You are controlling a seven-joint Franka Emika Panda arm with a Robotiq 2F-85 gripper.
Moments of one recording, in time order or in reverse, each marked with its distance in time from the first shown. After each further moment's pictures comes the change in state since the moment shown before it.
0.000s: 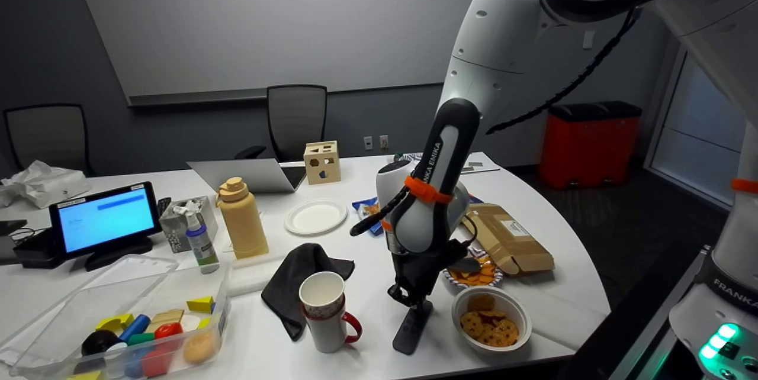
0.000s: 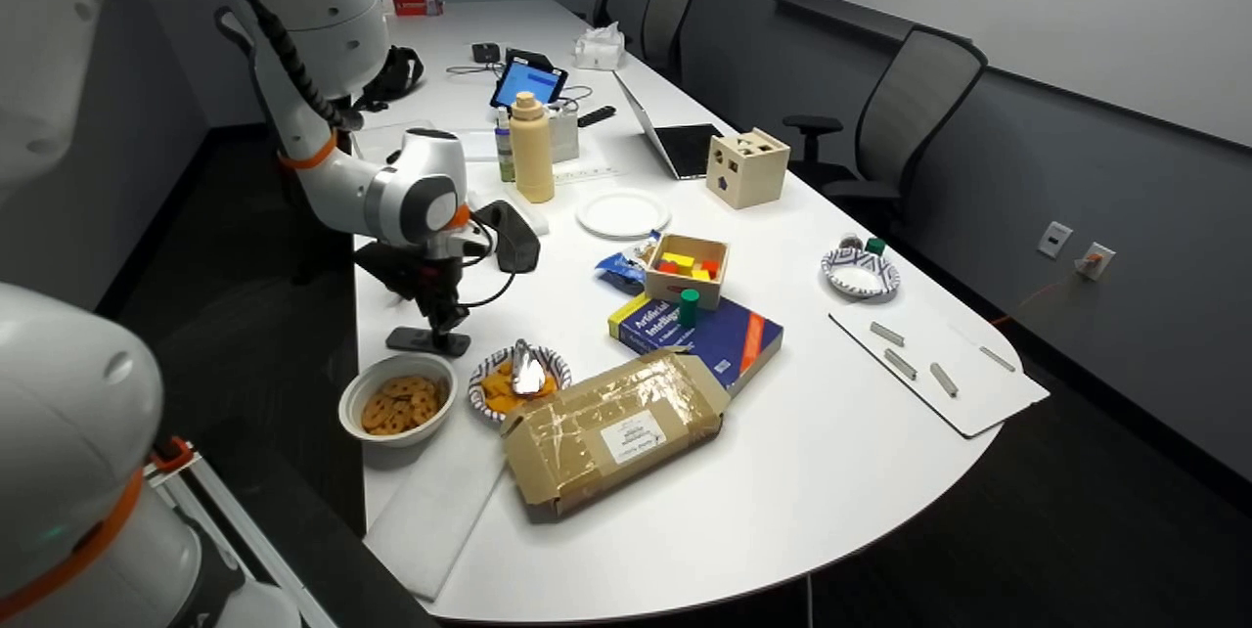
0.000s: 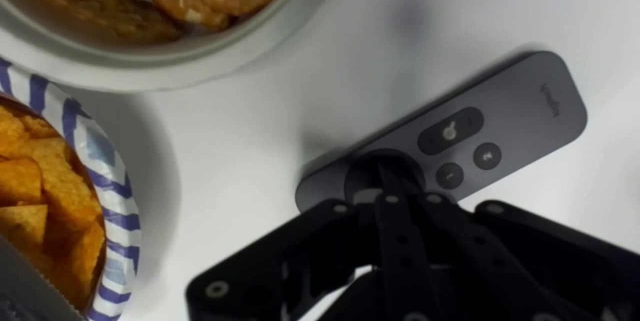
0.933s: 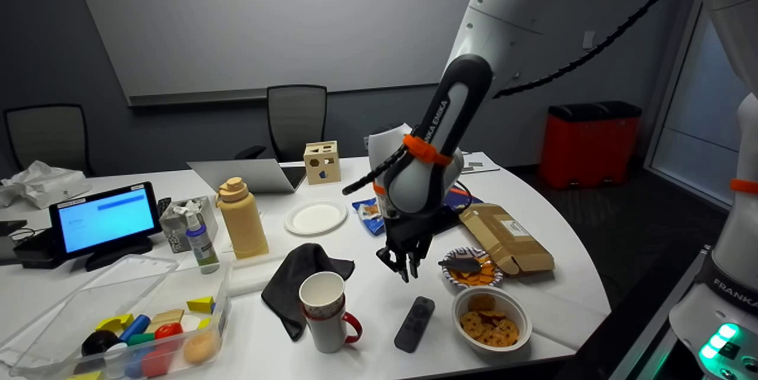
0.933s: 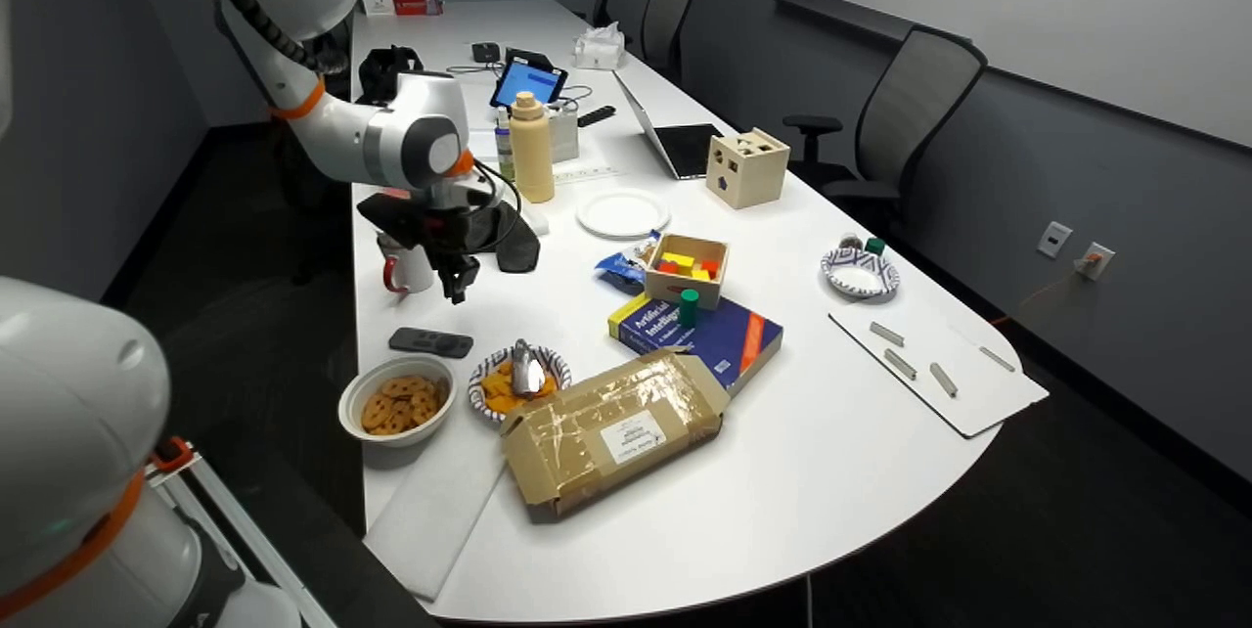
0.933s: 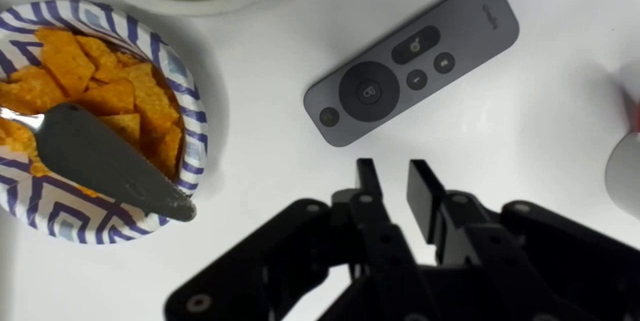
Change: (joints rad) arm 0.053 -0.169 -0.081 -0.019 -0.029 -0.097 0.092
